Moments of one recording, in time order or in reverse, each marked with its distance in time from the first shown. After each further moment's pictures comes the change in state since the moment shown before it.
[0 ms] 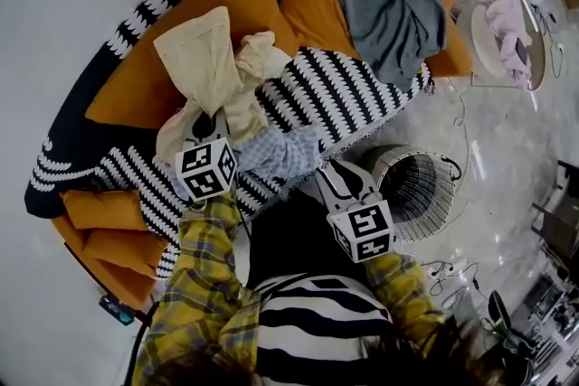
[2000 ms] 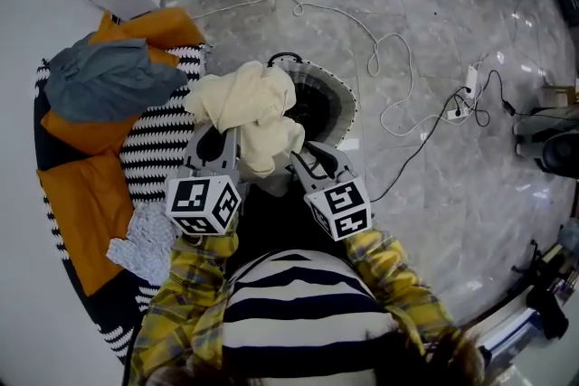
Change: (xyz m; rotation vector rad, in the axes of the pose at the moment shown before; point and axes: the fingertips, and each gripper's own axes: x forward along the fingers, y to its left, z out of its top) left arm -0.200 -0.606 -0.108 0.574 0.036 -1.068; right arm -0.319 -0.167 -0.275 0.638 -0.403 -0.626
